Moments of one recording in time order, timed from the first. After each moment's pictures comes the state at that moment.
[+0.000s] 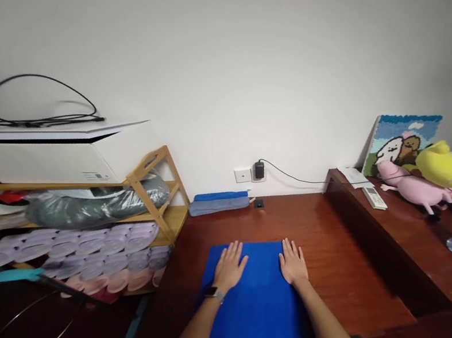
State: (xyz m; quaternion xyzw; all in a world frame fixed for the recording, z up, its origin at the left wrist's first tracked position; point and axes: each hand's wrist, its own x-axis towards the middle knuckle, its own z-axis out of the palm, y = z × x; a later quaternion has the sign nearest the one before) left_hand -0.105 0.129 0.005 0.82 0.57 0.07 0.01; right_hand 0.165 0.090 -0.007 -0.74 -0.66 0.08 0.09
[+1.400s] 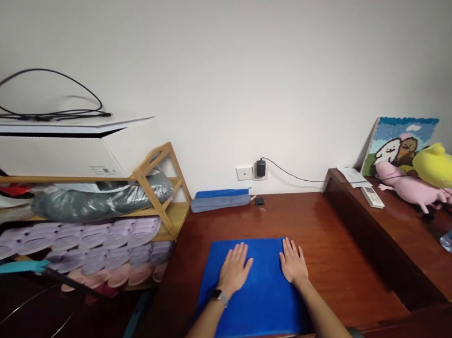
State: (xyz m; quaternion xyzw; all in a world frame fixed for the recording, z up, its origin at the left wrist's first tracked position) left_hand -0.098 0.103 -0.002 0.84 0.54 0.08 0.03; right_hand 0.163 0.077 -0.005 -0.73 -0.67 0.09 0.09
